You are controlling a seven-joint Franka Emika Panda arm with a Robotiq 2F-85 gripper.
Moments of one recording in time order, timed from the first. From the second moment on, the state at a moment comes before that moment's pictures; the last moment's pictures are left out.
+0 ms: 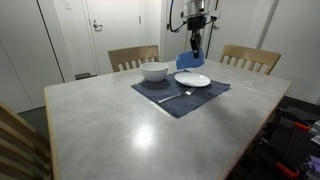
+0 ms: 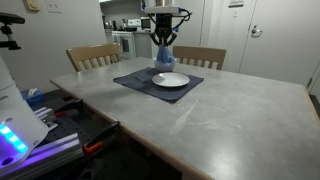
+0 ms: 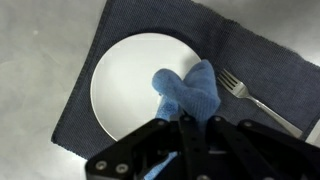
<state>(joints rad) -0.06 0.33 0.03 -1.95 -0.12 2.13 -0.42</state>
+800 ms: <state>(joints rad) -0.02 0.36 0.01 -1.93 -0.26 2.13 -0.20</state>
